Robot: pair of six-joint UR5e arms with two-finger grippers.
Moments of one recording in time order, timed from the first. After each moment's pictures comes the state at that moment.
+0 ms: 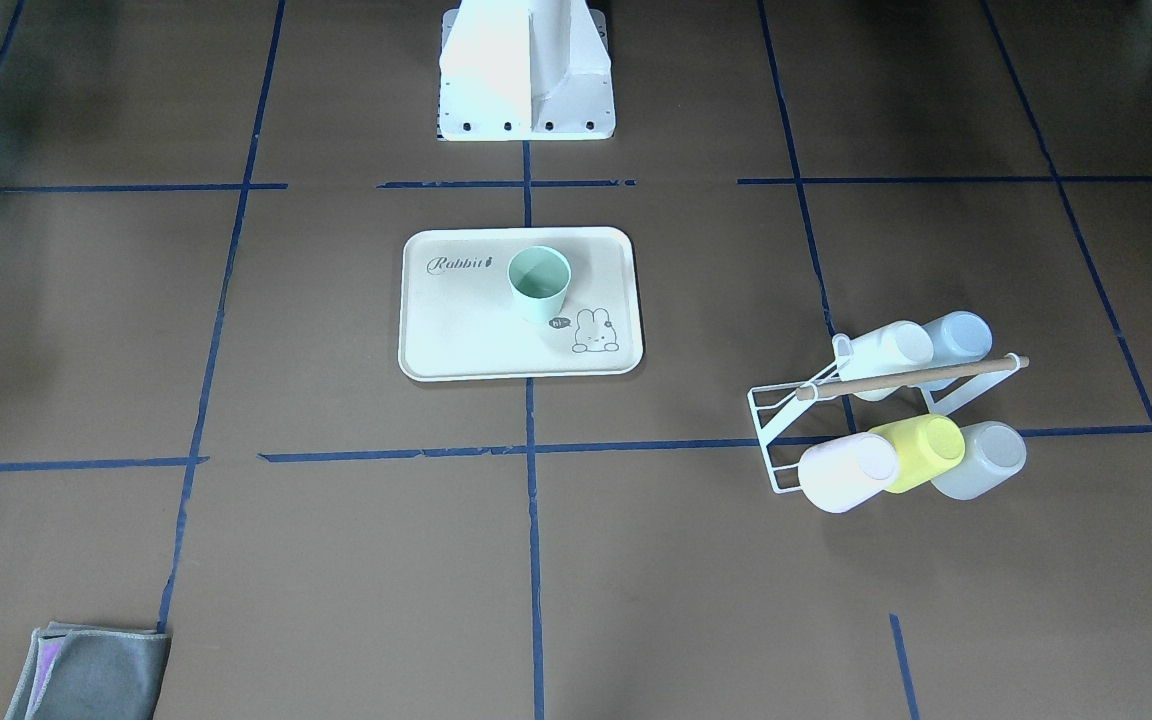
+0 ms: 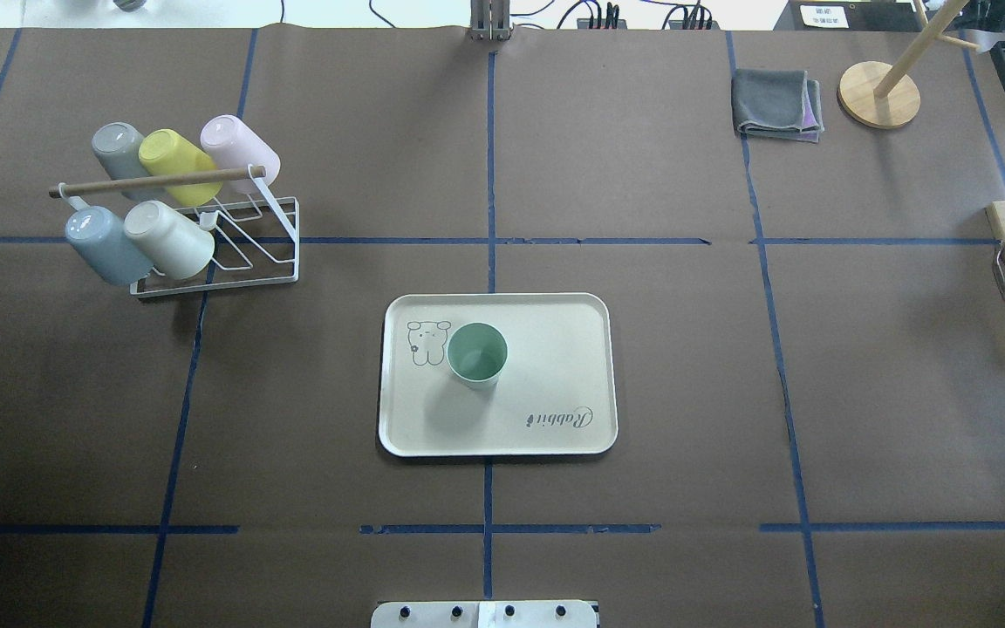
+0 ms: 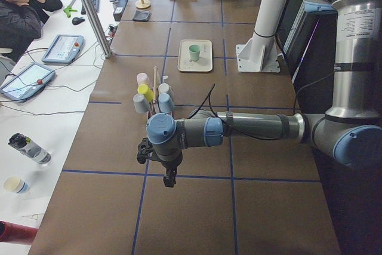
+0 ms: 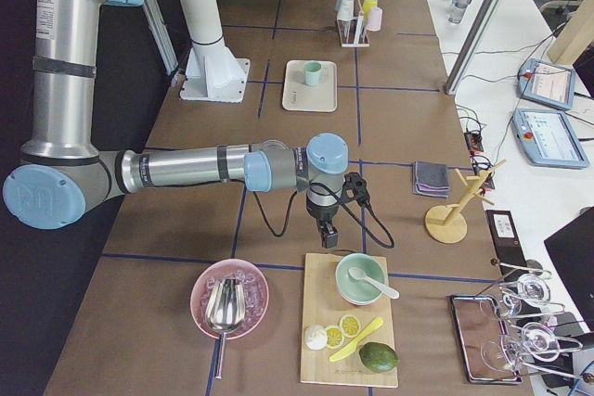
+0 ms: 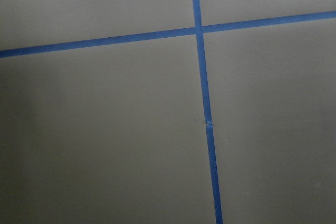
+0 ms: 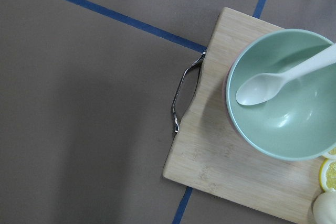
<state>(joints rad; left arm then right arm) -1.60 -1.51 -1.66 -1.46 -2.36 0.22 1.45 -1.71 1.83 -1.56 2.29 -0.18</state>
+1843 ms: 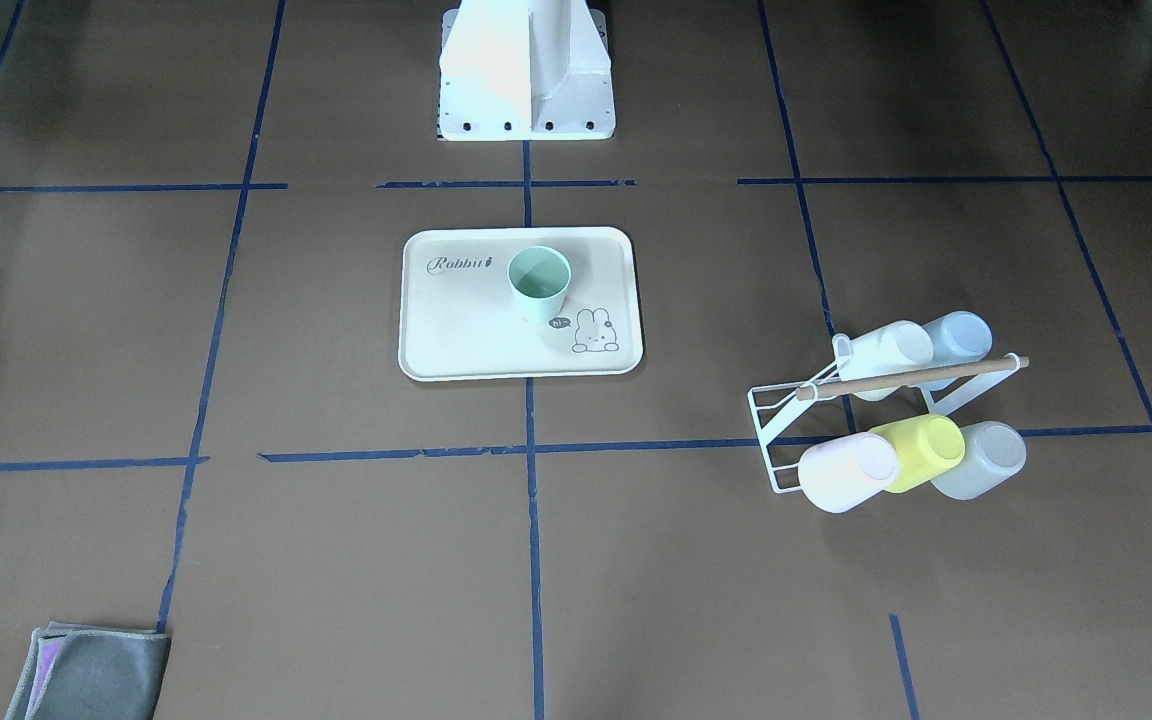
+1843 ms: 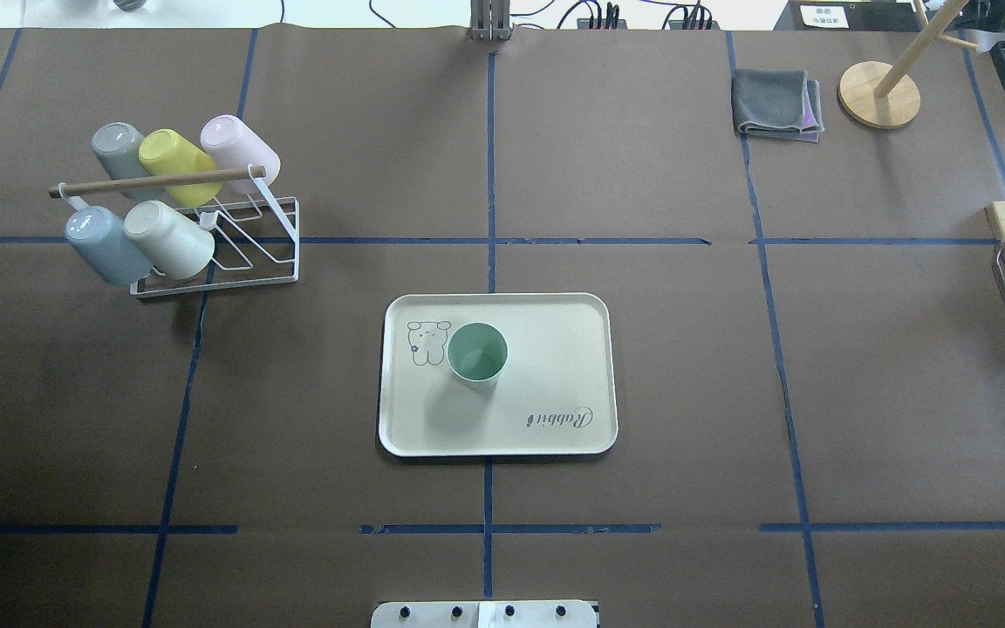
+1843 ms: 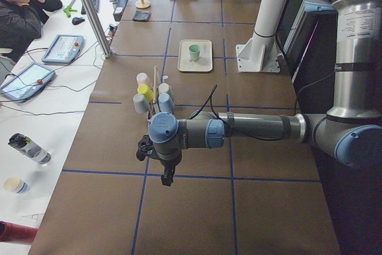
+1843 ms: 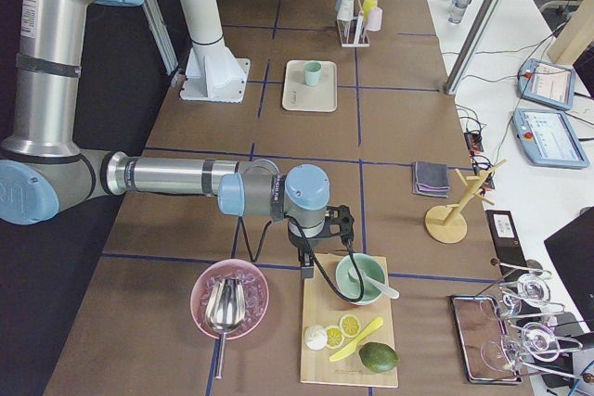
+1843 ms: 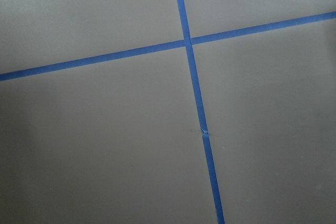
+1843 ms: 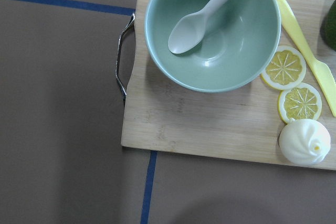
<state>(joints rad) -1.60 -1.50 -1.67 -1.51 -2.37 0.23 1.57 -1.76 1.76 -1.57 2.32 -0.12</state>
